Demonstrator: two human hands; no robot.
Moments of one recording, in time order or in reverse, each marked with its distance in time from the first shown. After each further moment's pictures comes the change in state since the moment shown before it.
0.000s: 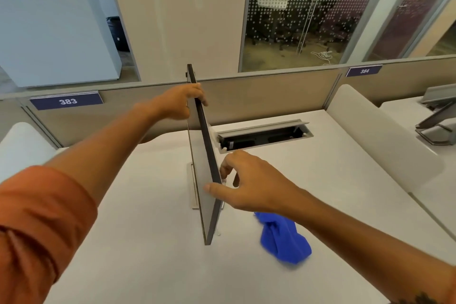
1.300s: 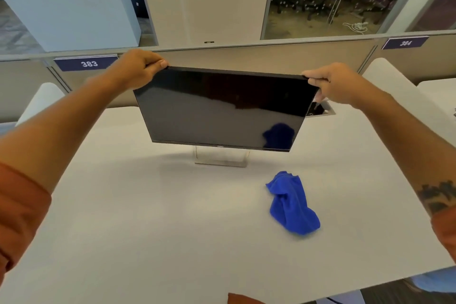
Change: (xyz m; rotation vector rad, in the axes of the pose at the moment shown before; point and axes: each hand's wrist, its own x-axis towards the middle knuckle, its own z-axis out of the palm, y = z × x) left_hand -0.098 -0.067 -0.028 0.022 0.251 -0.257; right_hand 0.087 0.149 -0.128 -0.016 0.201 0.123
